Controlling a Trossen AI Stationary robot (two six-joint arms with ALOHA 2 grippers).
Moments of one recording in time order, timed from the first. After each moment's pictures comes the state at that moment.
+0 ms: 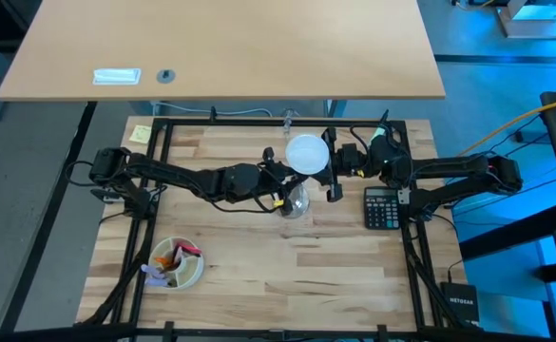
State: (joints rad) left arm -0.08 1.68 1.17 0.40 -0.42 0.02; right arm -0.12 1.21 0.76 0.65 -0.23 -0.08
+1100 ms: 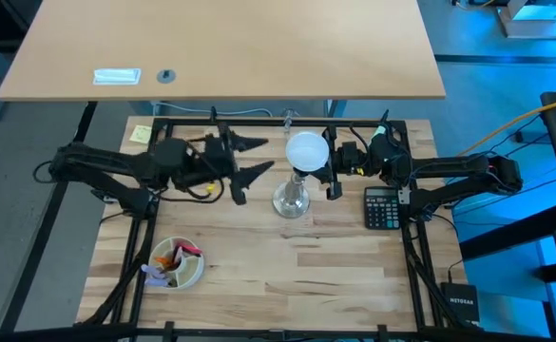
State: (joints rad) left arm -0.17 1.30 1.31 0.18 -0.45 0.09; right arm -0.12 1.21 0.76 0.65 -0.23 -0.07
